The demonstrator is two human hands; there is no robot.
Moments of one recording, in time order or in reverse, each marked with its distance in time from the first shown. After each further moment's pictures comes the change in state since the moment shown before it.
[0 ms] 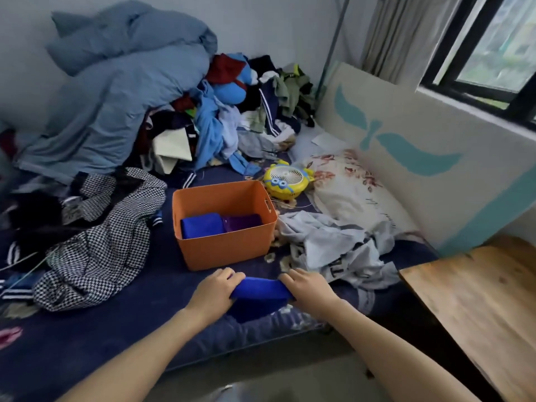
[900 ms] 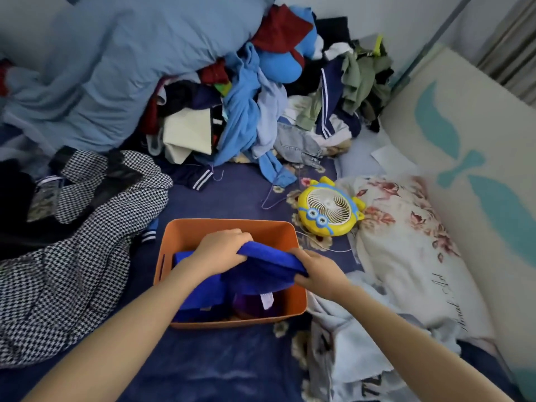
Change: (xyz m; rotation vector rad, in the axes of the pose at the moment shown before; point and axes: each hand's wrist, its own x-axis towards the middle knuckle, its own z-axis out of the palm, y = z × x) left_hand 0.321 -0.175 -0.064 -0.119 -0.118 -0.217; right_hand 0.336 0.188 -0.027 0.319 -0.136 0.043
